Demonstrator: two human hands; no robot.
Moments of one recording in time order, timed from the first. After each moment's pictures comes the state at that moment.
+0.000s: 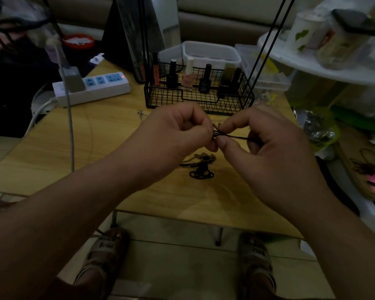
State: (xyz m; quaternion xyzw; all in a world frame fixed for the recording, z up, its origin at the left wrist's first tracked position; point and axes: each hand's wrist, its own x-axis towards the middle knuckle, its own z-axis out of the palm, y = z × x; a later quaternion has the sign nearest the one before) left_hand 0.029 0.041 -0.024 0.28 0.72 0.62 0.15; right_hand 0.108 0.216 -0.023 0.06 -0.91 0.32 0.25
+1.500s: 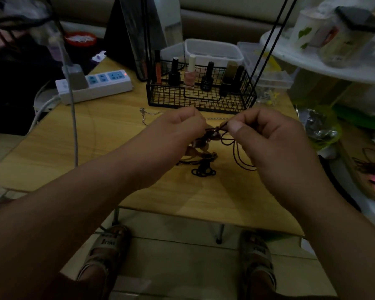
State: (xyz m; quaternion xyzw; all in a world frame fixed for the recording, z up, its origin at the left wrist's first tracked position) left_hand 0.023 0.044 -0.031 0.21 0.73 0.61 0.22; right_hand 0.103 0.216 -0.024 -0.06 -0.85 0.50 0.16
